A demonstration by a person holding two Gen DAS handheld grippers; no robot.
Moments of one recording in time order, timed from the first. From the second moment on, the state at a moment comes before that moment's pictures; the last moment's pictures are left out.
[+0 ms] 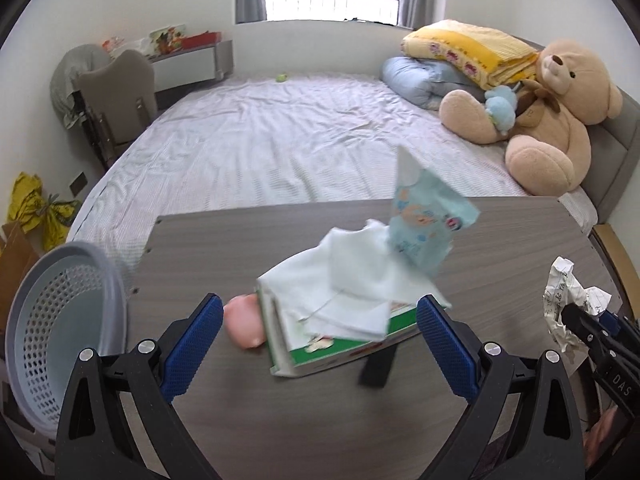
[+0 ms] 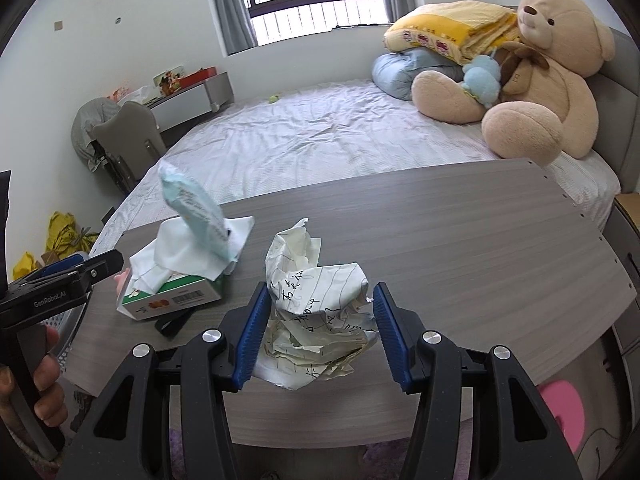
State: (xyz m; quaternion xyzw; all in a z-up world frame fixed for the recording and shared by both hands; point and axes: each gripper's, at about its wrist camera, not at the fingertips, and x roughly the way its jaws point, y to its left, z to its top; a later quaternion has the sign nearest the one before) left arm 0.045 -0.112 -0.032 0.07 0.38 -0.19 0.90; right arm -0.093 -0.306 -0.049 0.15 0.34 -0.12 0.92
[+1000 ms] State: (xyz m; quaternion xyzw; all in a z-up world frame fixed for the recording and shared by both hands) left arm 0.097 -0.205 -0.059 0.07 0.40 -0.21 0.89; right arm -0.109 -0.357 -0.067 0.22 0.32 -0.12 0.91
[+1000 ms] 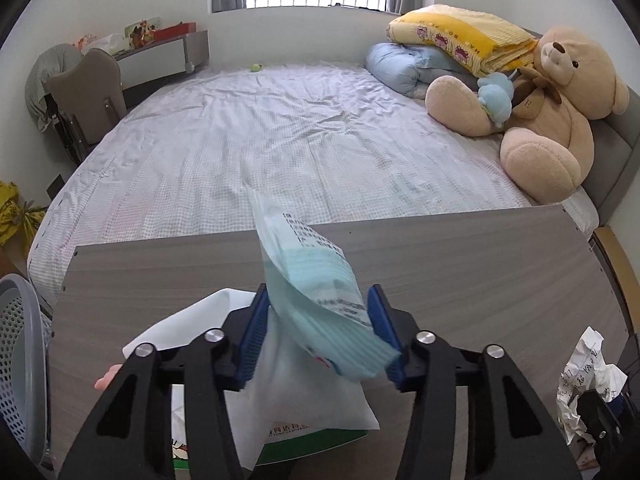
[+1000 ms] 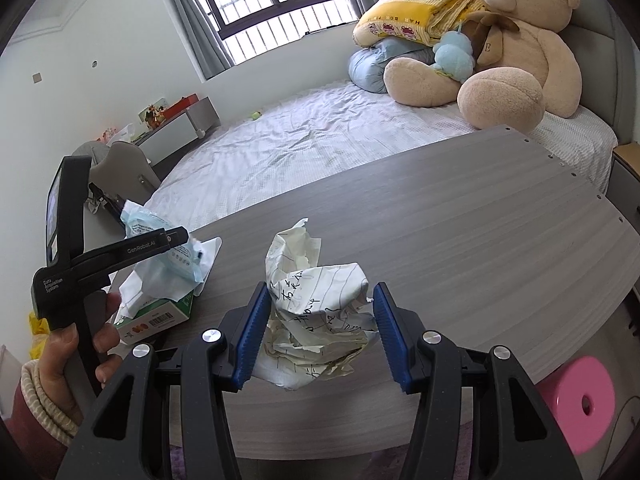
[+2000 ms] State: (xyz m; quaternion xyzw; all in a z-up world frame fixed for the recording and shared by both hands) left arm 0.061 -0.103 -0.033 0.06 0.40 -0.20 0.89; right arm -0.091 -0.294 -0.032 0.17 0.31 -0.07 0.93
